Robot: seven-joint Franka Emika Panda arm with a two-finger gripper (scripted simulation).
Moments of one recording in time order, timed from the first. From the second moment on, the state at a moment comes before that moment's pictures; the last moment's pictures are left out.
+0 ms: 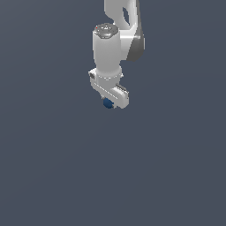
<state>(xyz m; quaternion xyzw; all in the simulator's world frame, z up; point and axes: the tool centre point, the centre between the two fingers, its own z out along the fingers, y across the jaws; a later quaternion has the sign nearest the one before) -0.075 -0.018 0.216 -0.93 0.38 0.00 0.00</state>
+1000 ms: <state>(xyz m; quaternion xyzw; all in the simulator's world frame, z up) -0.136 -0.092 0.368 -0.92 0.38 0.00 0.00</state>
